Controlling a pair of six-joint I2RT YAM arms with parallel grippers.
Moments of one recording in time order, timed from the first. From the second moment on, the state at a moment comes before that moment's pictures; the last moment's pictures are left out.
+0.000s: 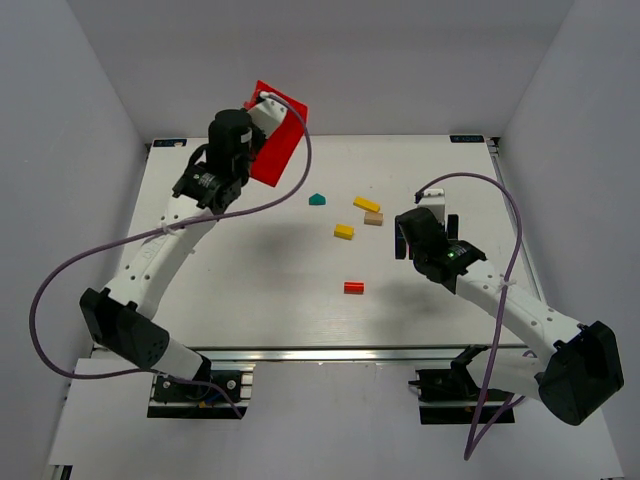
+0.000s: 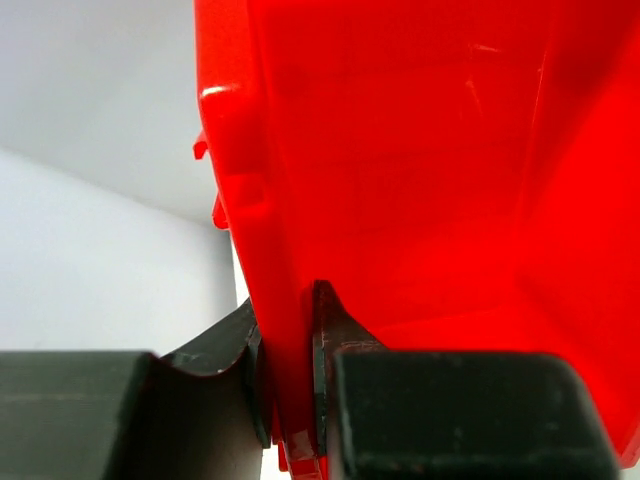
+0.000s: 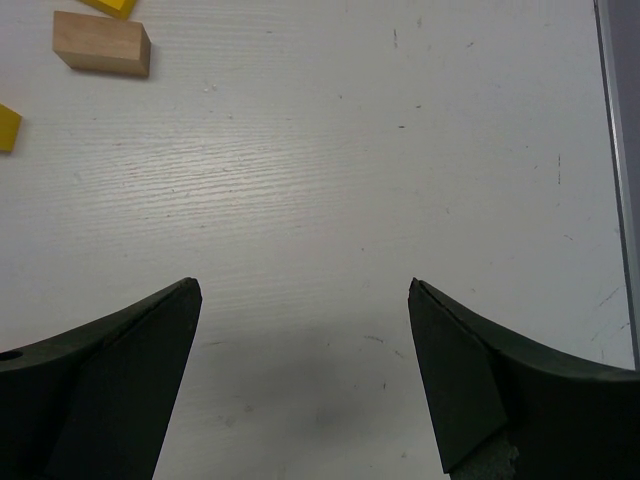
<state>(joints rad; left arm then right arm) -0.50 1.49 1.59 -0.38 -0.48 0.55 0.62 1.15 0.85 -0.51 0.63 0.33</state>
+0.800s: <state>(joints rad) 0.08 1.97 1.65 -0.61 -0.07 0.27 0.60 1.26 0.88 -0.44 0.28 0.16</state>
